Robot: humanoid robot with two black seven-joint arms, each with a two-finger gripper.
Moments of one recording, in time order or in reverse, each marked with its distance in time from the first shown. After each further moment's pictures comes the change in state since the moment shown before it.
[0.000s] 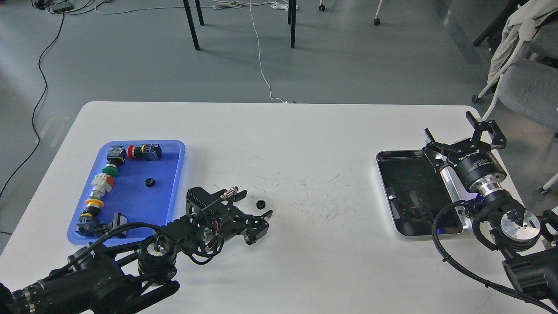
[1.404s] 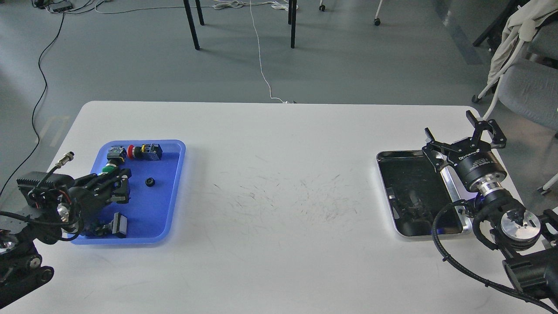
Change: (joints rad) left arm 0.094 0.544 -0.066 -0.076 -0.464 0.212 -0.052; right arm 0.002 0.000 0.001 0.000 0.000 0.000 0.000
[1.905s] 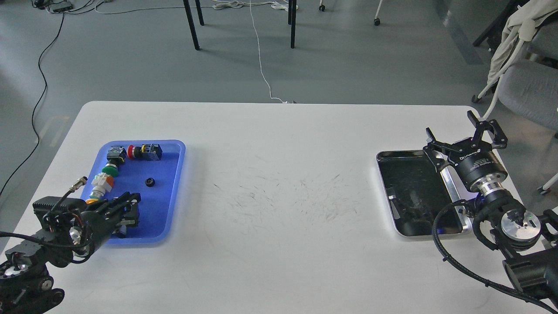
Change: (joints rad) left arm 0.072 -0.055 0.001 0.025 0.012 0.002 0.000; right arm 0.000 0.000 0.001 -0.002 0.000 0.000 0.009
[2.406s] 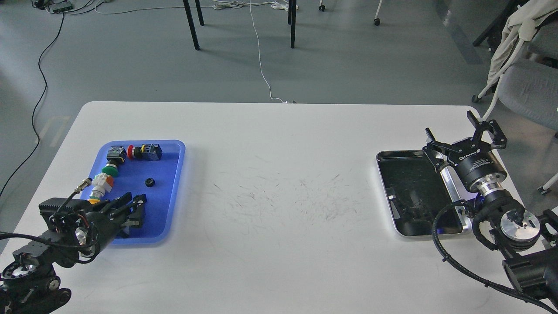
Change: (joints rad) left arm 0.000 -0.027 -0.001 0.021 -0.001 0.000 -0.003; right arm 0.000 0.001 -0.002 0.000 0.000 0.000 0.000
